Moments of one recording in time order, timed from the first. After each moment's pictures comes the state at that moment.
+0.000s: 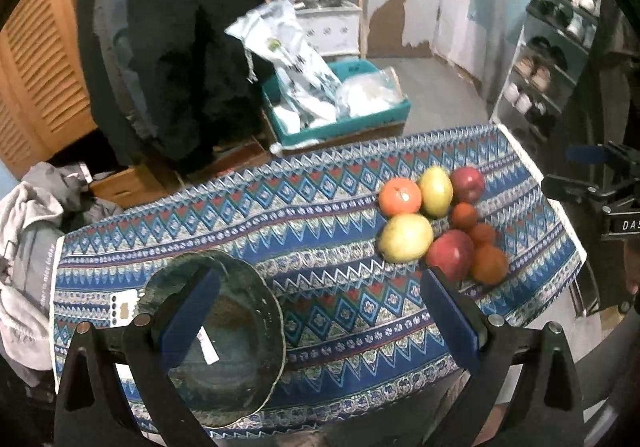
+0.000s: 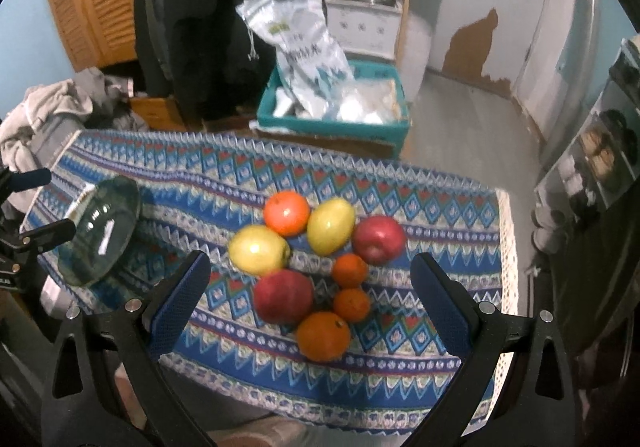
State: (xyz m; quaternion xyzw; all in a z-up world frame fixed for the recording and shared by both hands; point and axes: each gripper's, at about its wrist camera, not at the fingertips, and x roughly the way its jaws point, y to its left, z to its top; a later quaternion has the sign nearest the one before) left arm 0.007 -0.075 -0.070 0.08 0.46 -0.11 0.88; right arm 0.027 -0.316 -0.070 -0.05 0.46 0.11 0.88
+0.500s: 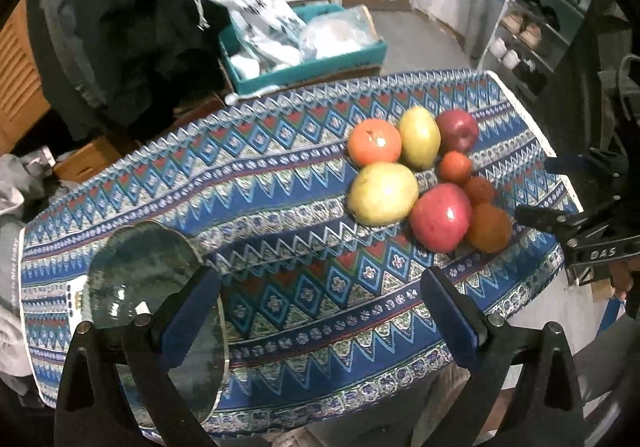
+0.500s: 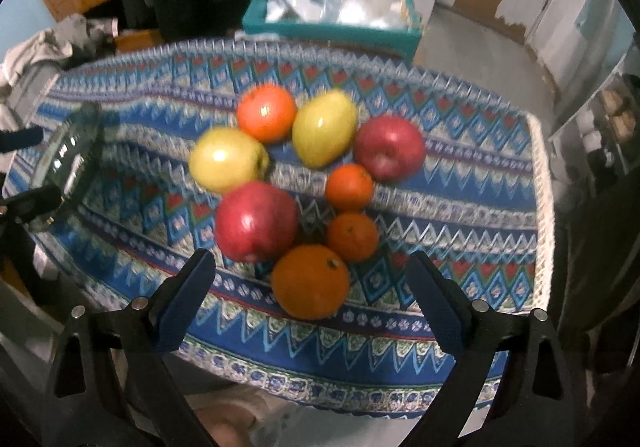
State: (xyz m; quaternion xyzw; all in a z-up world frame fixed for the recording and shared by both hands) left arm 0.027 -0.111 -0.136 0.09 0.53 -0.14 0.83; right arm 0.037 -0.327 -0.165 -0.06 0.57 0.11 0.81
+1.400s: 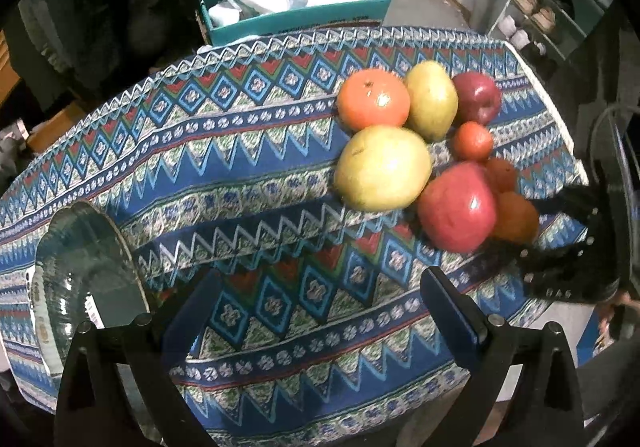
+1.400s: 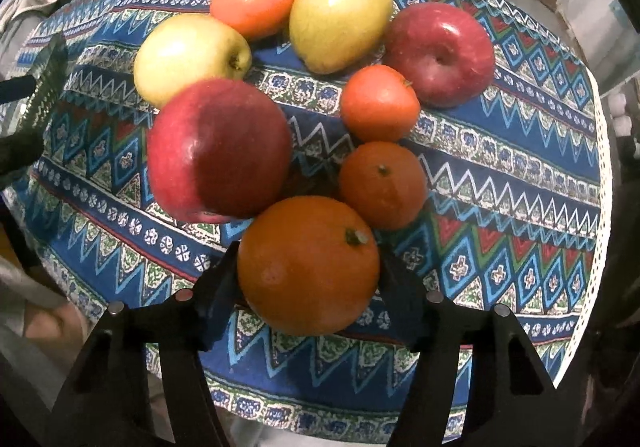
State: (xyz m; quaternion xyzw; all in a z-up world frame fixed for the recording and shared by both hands) left arm 0.061 -0.131 -0.194 0.06 0.58 -0.15 0.80; right arm 0.058 -0.326 -0.264 -0.07 0.64 0.13 0.75
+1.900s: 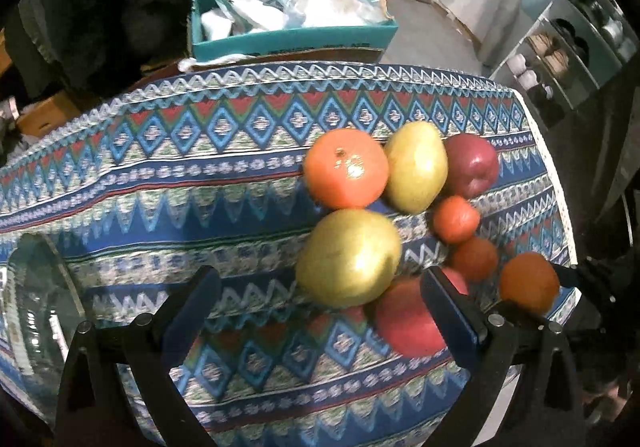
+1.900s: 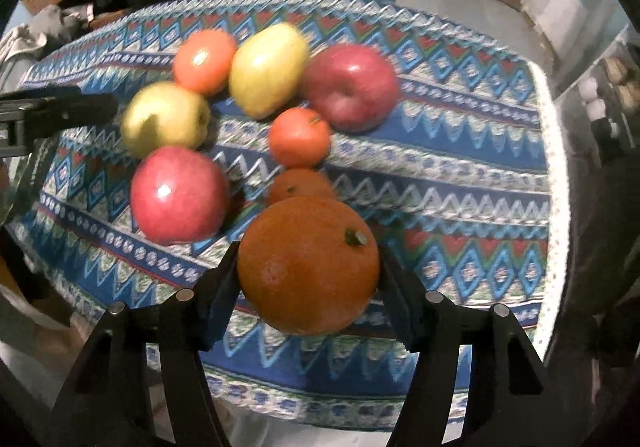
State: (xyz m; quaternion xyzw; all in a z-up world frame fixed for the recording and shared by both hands) left arm 0.112 -0.173 -0.199 0.00 0.58 -0.13 0.80; right arm 0.054 -0.384 -0.208 -0.05 0.60 0.09 0.79
